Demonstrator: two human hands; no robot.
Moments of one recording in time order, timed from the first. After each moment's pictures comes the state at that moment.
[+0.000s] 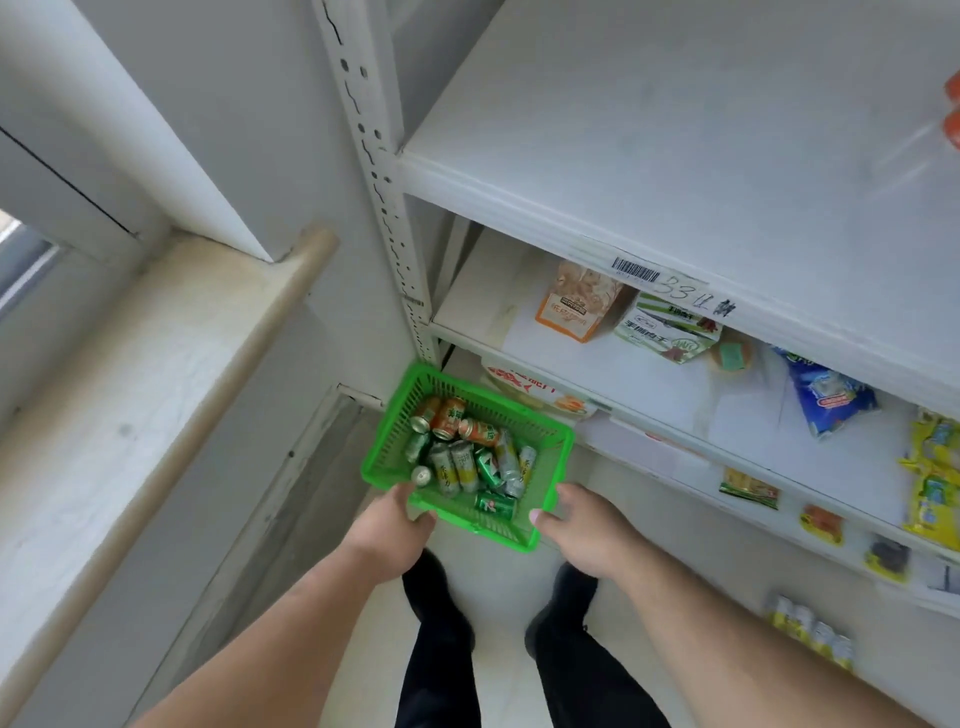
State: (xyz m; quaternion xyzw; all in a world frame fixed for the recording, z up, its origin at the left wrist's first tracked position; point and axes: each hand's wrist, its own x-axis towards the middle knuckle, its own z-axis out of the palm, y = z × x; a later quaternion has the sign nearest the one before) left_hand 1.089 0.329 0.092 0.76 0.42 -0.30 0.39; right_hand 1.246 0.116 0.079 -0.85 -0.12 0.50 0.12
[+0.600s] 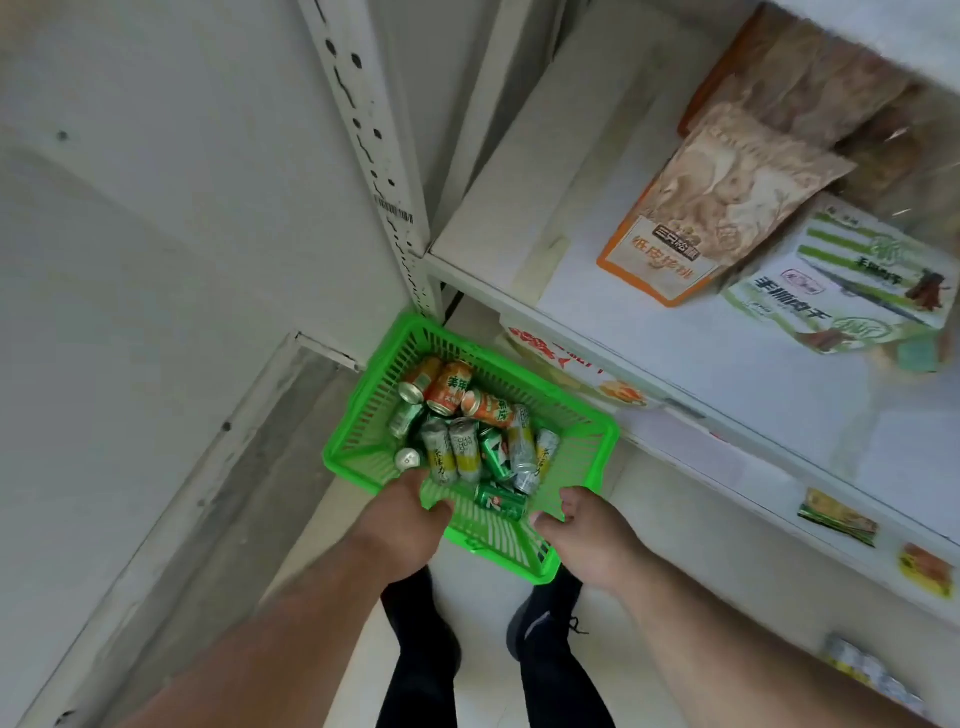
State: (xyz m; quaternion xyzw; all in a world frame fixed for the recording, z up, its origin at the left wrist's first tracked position) left_hand 1.157 0.345 -0.121 0.71 0.46 -0.32 0.43; right_hand 1.293 0.154 -0.154 -0.83 -0.07 0.54 0.13
